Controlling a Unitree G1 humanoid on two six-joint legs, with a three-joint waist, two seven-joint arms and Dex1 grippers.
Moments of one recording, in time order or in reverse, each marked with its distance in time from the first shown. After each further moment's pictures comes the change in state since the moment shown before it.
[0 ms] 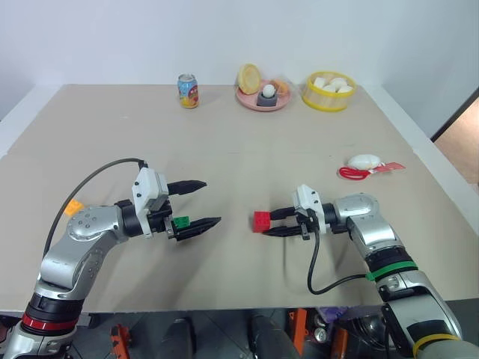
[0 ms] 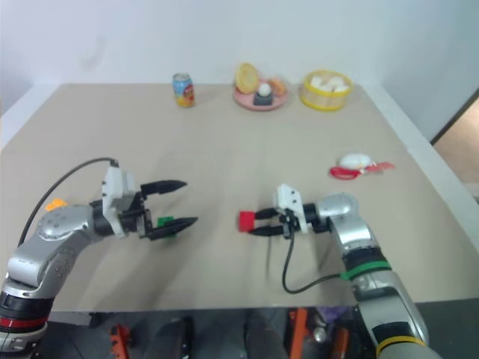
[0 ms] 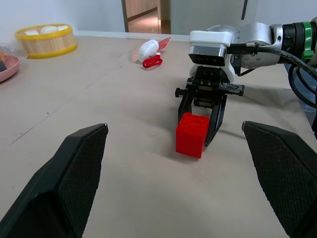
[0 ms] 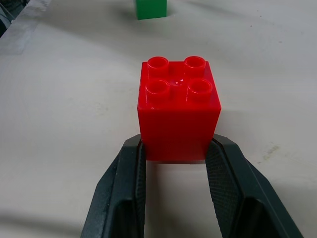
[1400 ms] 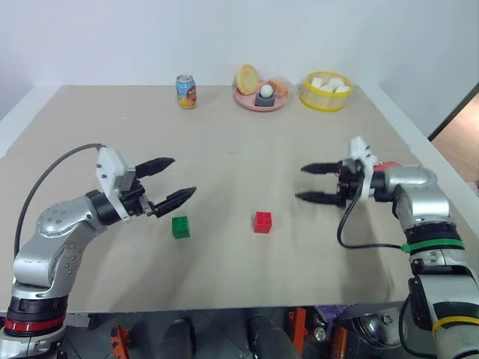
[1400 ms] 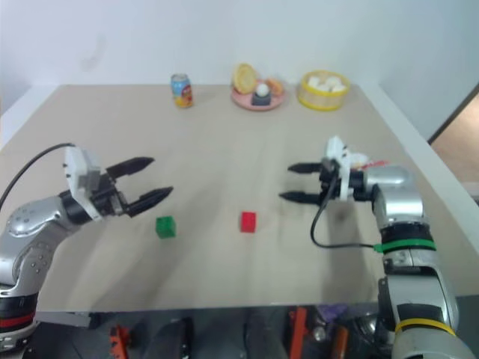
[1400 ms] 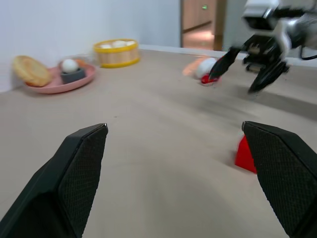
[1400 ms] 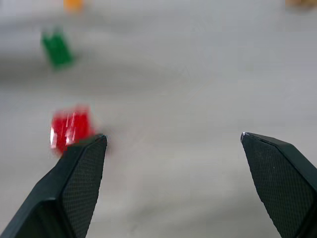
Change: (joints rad) left arm 0.040 0.009 0.204 0.009 -0.045 0.045 0.137; right arm -0.166 -0.154 -0.238 0.037 0.145 0.318 -0.049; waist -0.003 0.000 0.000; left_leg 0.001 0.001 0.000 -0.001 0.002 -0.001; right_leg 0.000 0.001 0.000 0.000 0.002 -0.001
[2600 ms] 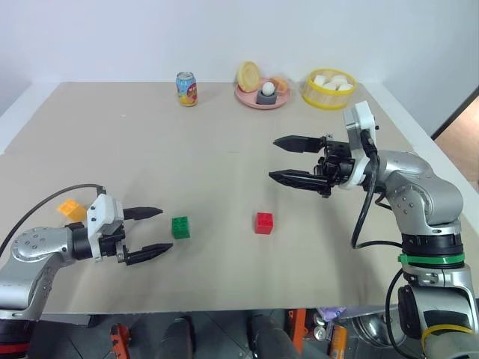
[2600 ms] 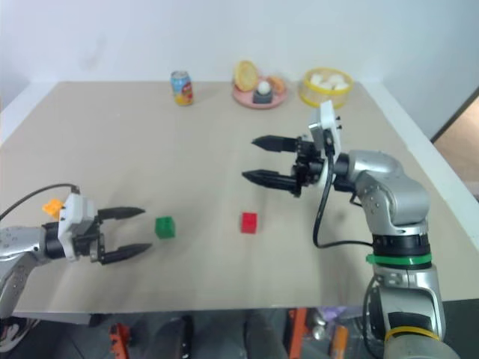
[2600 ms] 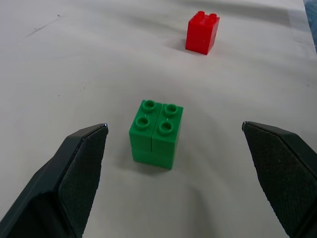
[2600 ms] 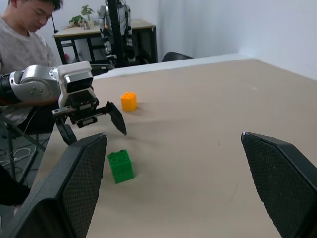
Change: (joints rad) left arm 0.148 0.157 -0.062 0.190 0.101 -0.194 -0.383; right arm 0.109 0.066 -0.039 -0.632 0.292 0.396 -0.216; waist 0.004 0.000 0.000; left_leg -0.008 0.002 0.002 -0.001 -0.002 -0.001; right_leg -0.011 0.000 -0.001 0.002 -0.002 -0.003
